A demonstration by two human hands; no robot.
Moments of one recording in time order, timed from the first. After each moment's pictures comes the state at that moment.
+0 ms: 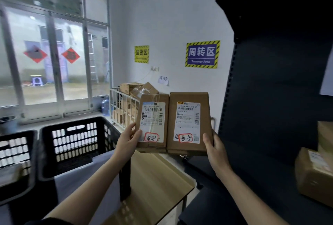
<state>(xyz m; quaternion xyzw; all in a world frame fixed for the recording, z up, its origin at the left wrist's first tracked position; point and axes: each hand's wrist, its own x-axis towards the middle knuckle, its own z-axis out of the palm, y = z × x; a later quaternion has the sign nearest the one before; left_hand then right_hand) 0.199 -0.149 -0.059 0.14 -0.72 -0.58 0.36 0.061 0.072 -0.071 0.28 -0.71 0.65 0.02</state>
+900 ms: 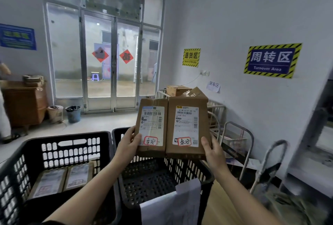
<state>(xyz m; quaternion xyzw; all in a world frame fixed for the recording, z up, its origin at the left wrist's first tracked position) 0.306 -0.446 -0.079 0.25 -0.70 -0.52 0.42 0.111 -0.274 -0.082 0.36 -0.68 0.64 -0.07</state>
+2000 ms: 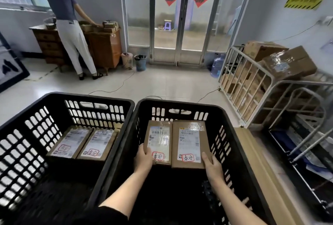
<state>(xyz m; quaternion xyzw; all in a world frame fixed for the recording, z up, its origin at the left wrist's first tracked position) 0.186 -0.599 -0.274 0.66 -0.48 -0.45 0.35 -0.020 -0.536 -0.297 0.30 -0.73 0.48 -0.38</state>
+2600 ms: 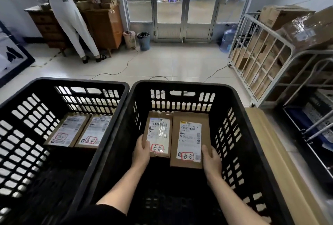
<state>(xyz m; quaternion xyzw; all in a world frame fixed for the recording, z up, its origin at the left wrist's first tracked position) 0.191 -0.608 -0.324 0.67 -0.48 -0.45 0.34 -0.009 -0.547 -0.353 0.23 -0.75 0.49 -0.39</state>
